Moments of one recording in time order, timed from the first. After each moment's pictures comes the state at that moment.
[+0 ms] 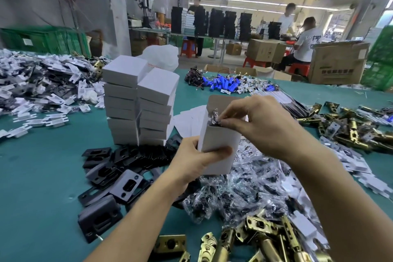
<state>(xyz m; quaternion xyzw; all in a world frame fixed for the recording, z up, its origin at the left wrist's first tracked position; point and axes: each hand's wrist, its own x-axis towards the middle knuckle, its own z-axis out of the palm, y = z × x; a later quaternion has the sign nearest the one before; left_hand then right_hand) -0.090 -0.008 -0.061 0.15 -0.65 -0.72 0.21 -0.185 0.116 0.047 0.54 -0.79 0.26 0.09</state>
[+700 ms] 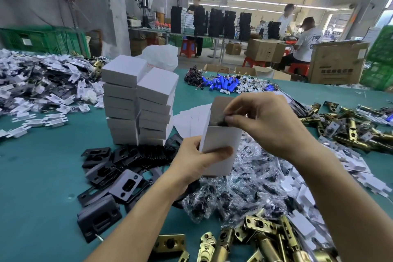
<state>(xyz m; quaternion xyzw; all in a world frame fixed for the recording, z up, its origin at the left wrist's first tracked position) -0.091 -0.006 -0.061 0.13 -0.66 -0.71 0.21 -0.190 0.121 0.043 0.53 -0.77 0.36 0.07</state>
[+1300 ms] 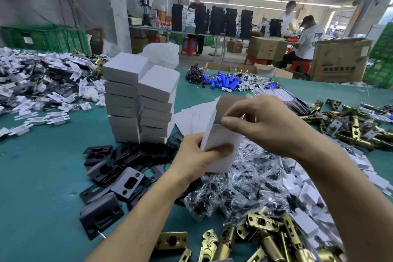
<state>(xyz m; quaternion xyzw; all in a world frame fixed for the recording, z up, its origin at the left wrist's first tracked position) -0.093 -0.009 -0.066 0.12 -0.67 -0.70 0.23 -0.186 0.124 0.048 0.58 -0.76 0.29 0.04</state>
